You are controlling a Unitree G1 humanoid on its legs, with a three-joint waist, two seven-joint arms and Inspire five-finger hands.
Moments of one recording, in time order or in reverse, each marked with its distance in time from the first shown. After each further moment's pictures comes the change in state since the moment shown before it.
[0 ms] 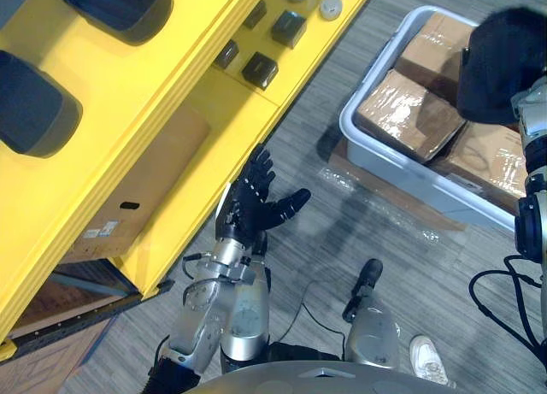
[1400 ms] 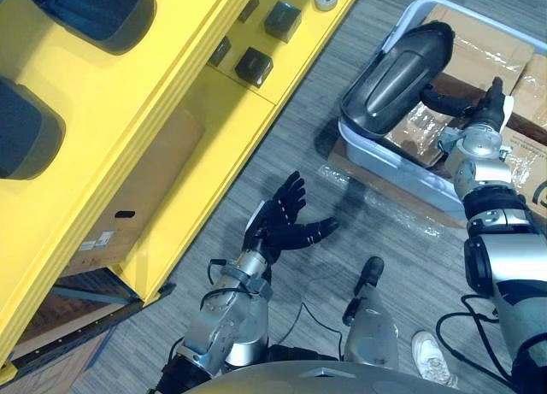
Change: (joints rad) left arm -0.008 -0.041 -0.126 0.165 0.008 0.040 -0.060; right arm 0.241 0.193 -0.127 0.016 0.561 -0.296 0.080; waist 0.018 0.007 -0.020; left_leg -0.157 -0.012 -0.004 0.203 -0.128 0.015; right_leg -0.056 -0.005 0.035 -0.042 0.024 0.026
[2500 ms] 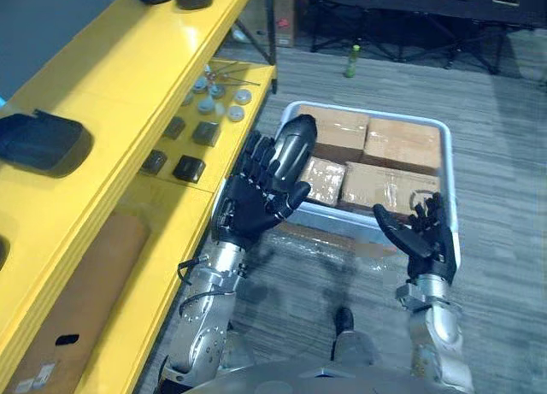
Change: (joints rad) left arm 0.125 -0.058 0.169 -0.325 -0.038 -0.032 -0.060; right arm 1.266 0.479 -0.129 -1.004 0.045 -0.364 0.264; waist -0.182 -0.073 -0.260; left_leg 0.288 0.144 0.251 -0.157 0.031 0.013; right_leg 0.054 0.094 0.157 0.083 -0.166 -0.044
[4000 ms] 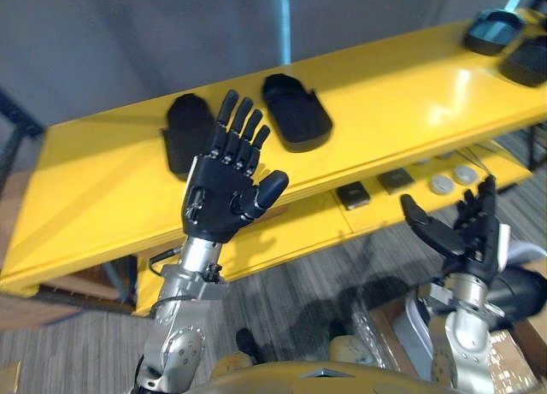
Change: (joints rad) left arm -0.019 0.062 0.052 -0.128 -0.205 -0.087 -0.126; right arm 0.132 0.087 -0.170 -0.311 -0.197 0.029 -0.094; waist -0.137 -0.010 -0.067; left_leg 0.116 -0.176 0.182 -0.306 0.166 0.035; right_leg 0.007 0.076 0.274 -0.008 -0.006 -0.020
